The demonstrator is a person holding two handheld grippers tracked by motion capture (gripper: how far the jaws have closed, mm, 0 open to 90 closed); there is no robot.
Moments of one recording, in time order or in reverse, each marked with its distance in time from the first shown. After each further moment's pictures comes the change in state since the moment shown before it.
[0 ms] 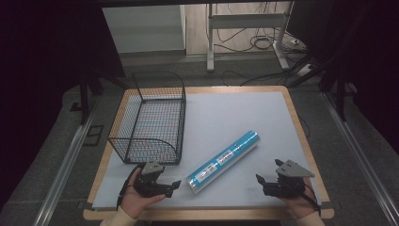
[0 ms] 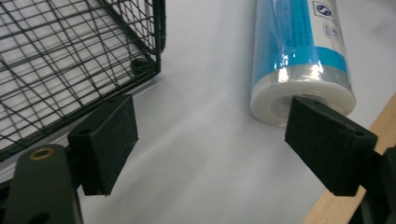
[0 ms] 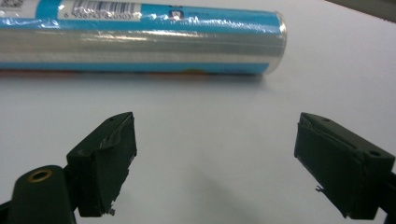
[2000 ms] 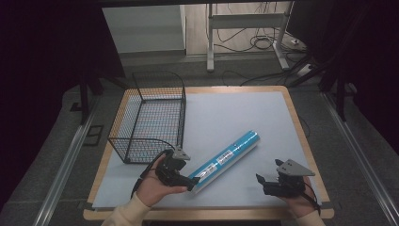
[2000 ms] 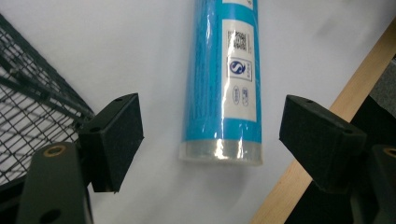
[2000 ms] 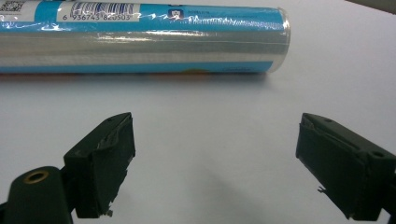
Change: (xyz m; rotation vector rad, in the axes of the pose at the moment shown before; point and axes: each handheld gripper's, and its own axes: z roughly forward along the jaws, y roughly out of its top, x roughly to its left) left arm -0.047 0.076 0.009 0.194 -0.054 0.116; right arm -0.003 -0.002 0.002 0.003 0.008 0.033
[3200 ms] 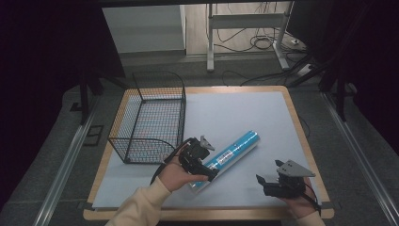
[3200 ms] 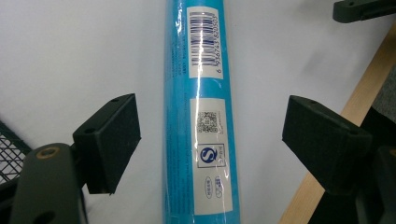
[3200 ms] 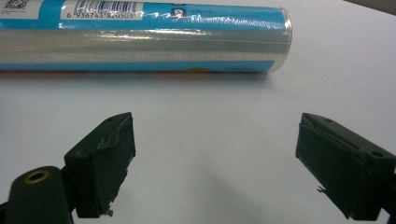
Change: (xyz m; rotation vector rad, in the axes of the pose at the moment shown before) left arm -0.020 0.059 0.027 0.045 -0.010 0.101; right arm 0.001 -0.001 -0.002 0.002 0.004 -0.006
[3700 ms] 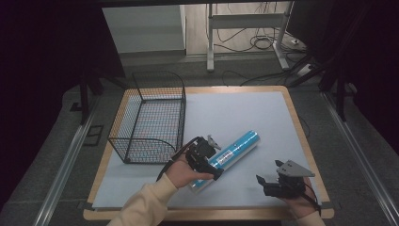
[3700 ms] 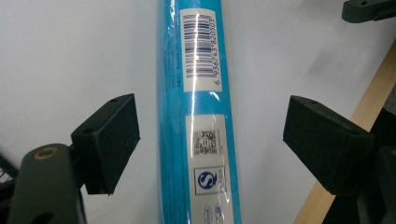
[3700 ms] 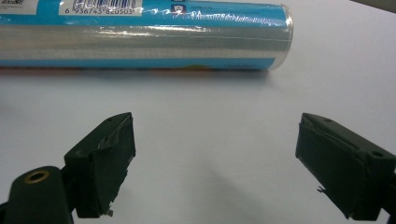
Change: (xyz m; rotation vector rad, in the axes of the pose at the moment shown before) left arm -0.002 0.014 0.018 0.037 -0.009 0.018; right arm -0.001 -0.001 0.001 0.005 0.001 -0.005
